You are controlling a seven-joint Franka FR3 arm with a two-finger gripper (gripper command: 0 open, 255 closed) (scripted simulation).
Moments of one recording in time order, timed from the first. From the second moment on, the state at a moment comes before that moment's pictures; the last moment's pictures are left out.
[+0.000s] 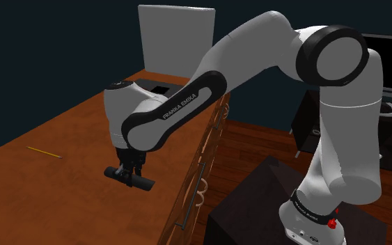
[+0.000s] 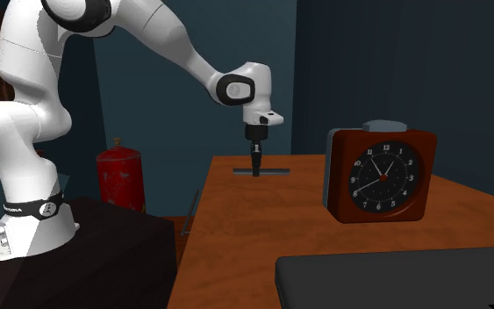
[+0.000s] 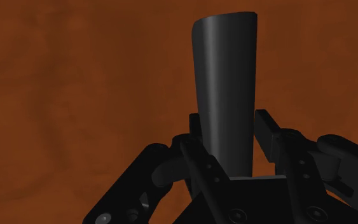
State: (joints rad) arm 0.36 0.39 0.39 -1.88 -0.08 2.26 0.32
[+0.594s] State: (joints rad) arm 0.36 0.36 0.40 -1.86 -0.07 2.21 0.32
